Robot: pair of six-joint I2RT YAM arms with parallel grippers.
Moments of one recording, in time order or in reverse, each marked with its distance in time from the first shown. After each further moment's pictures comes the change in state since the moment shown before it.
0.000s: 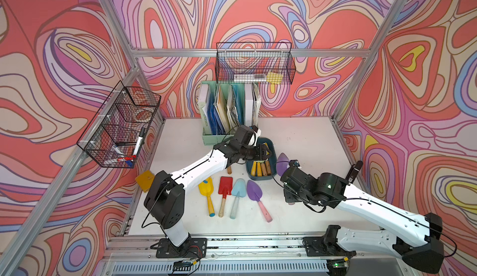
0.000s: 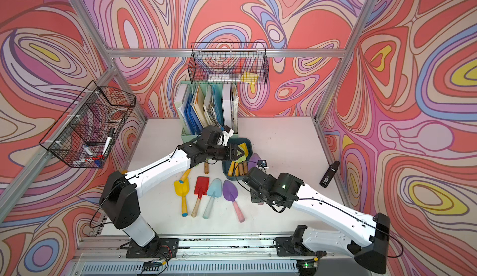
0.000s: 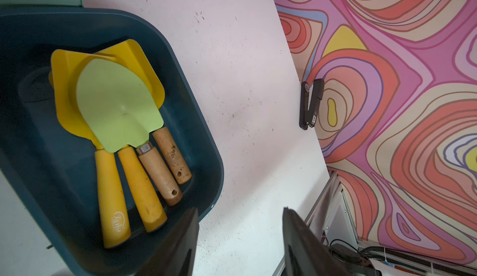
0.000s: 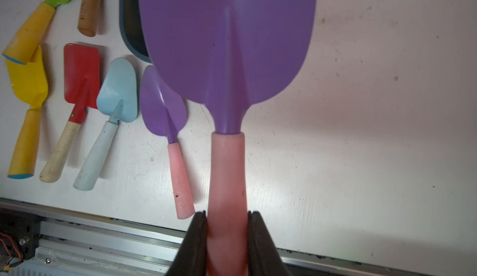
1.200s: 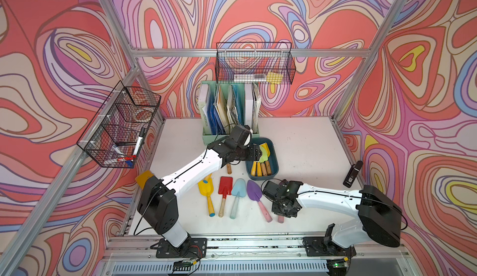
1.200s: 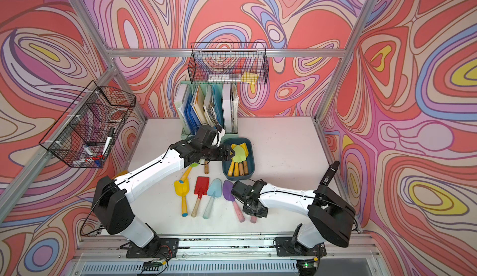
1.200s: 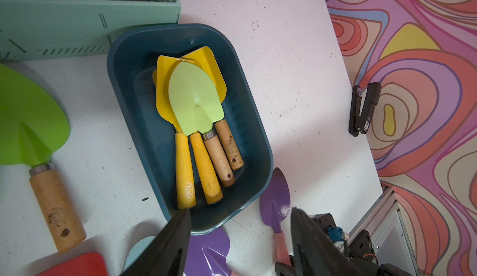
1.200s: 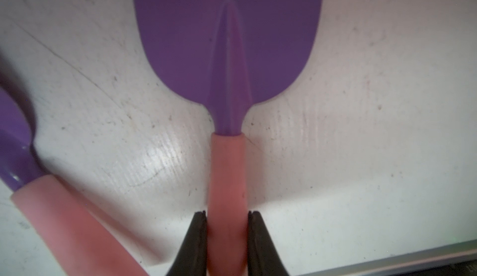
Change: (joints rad) left arm 0.015 -0.072 0.015 -0.203 -0.203 0.079; right arm 0.021 0.362 -0.298 0.270 -0.152 0.455
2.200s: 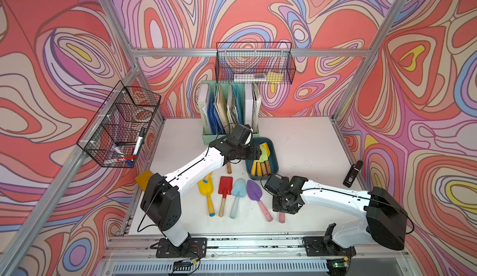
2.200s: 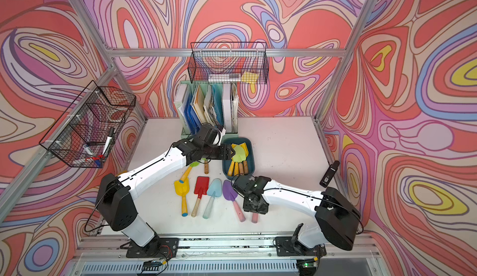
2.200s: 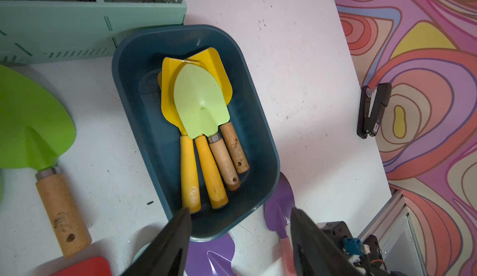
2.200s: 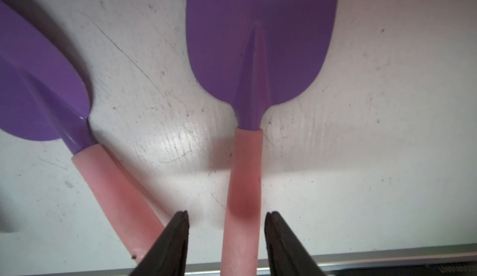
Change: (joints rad) left arm 0.008 0.026 0.017 -0.010 -0.012 0.010; right arm -0.031 -0.026 0.048 -0.032 -0.060 -0.120
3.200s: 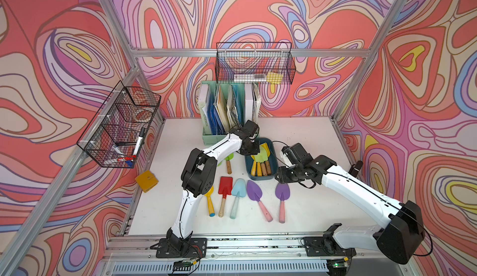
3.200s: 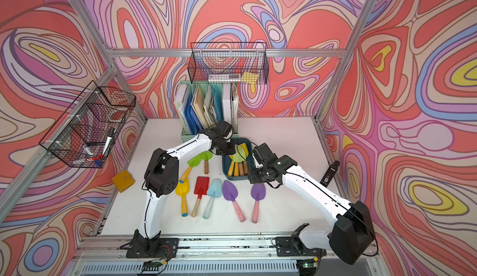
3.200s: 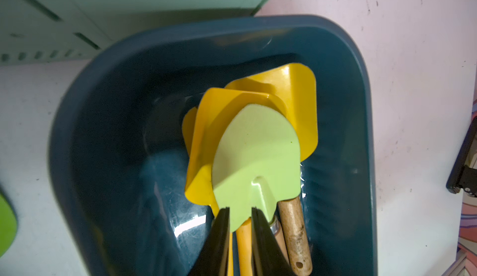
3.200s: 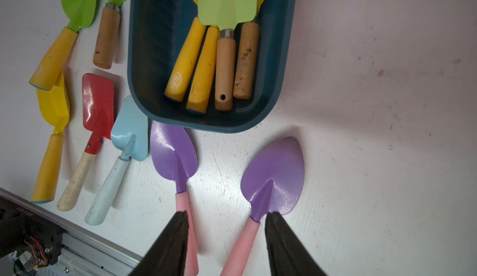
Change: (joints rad) left arm 0.076 0.557 0.446 -0.150 0.015 0.004; right arm -0.364 -0.142 0.207 0.032 -0.089 -0.644
